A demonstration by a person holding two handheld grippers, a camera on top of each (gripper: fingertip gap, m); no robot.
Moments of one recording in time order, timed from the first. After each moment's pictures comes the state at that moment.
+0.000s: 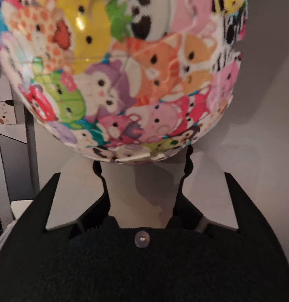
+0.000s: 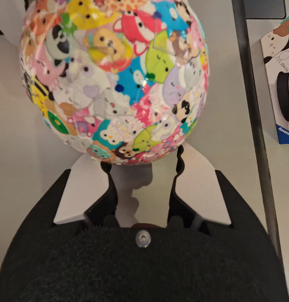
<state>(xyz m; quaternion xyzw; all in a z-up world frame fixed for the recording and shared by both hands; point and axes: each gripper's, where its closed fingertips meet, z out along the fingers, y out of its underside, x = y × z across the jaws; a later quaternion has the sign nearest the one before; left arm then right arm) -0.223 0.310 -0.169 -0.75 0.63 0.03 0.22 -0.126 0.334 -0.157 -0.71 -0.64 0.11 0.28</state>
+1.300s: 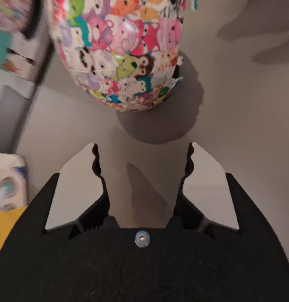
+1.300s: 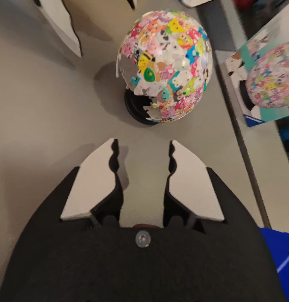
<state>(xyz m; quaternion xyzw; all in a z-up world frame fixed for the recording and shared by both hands) -0.241 0.261 -0.152 -0.81 0.50 -0.02 0.31 -0.077 0.267 -0.114 -0.68 -0.62 0.11 0.37</state>
